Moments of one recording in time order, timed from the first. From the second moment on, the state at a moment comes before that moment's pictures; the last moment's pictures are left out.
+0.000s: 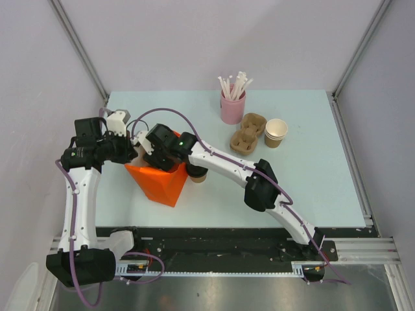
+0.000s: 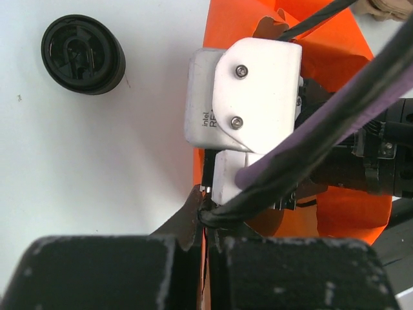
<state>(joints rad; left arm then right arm) 0.15 1.06 1.21 -0.96 0.45 0.19 1.07 2.42 2.40 -0.83 -0.06 -0.10</state>
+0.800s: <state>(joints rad) 0.15 1.06 1.21 -0.94 0.30 0.18 1.10 2.24 2.06 -0.65 0.05 -0.20</state>
